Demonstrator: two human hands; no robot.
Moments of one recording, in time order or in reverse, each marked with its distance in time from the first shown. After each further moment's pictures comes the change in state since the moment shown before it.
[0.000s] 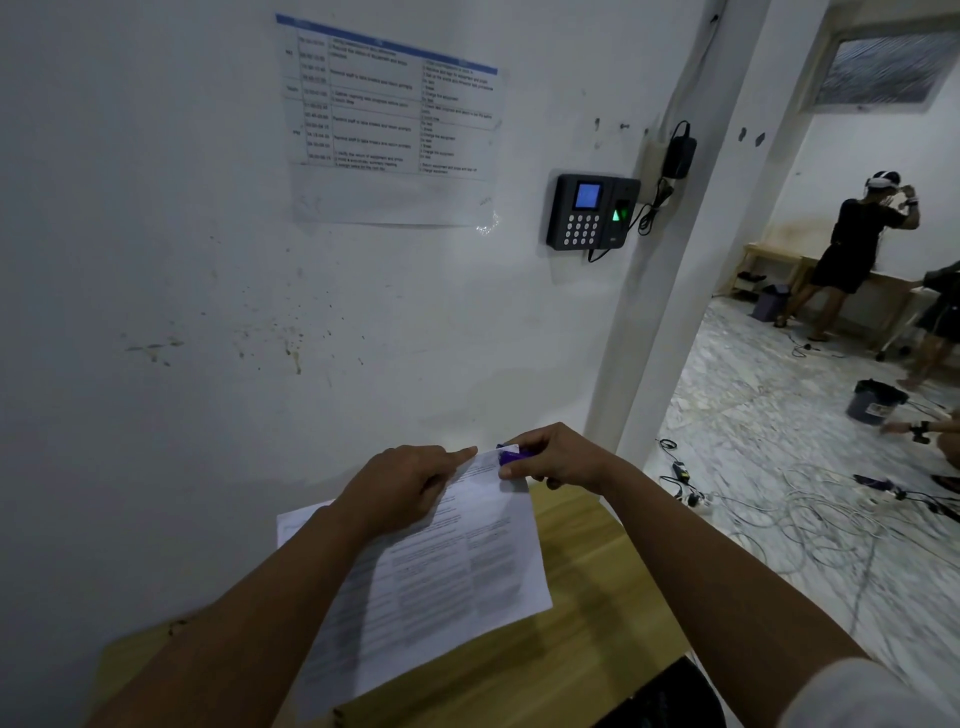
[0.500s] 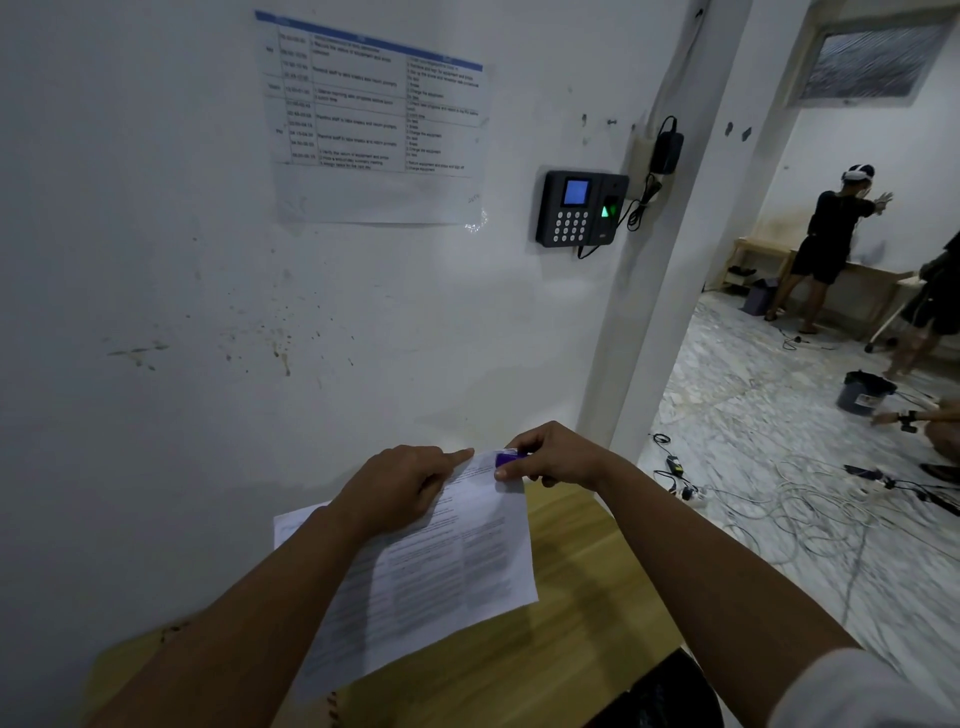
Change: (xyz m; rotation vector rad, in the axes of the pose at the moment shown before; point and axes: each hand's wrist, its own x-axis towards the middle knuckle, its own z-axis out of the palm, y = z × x) left_hand 0.009 0.002 0.007 0.000 -0.007 0.028; right_hand -0.003 0.002 -0.005 -0.048 -0.014 0.014
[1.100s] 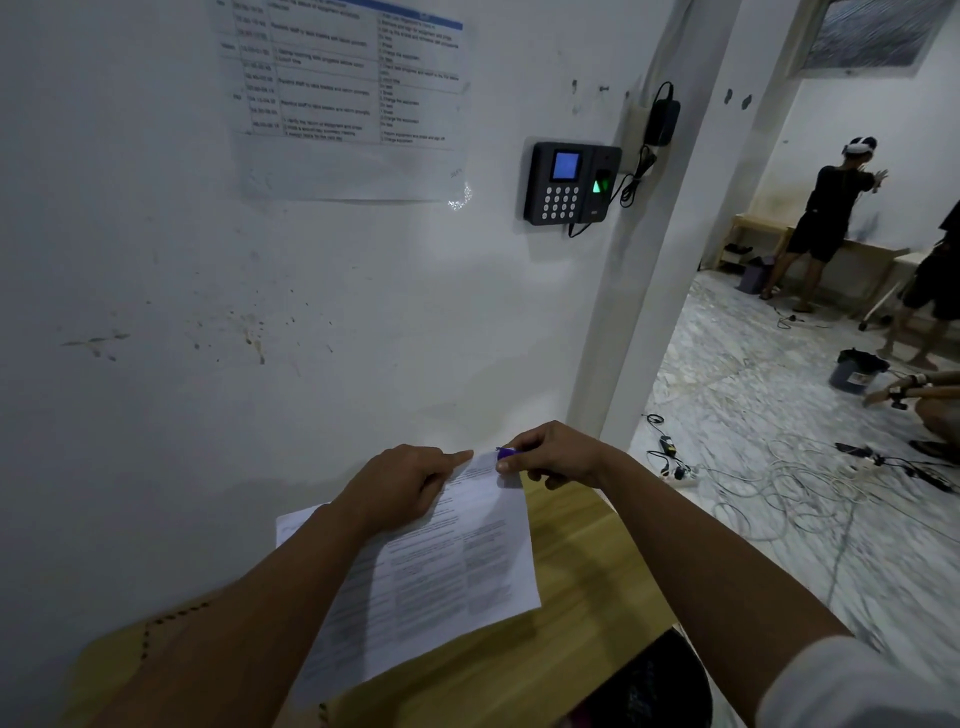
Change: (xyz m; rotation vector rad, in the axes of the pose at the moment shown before) left_hand 0.010 0.001 0.031 -0.059 -0.055 -0.041; right_hand 0.001 0.028 -0.013 0.076 -0.049 0.146
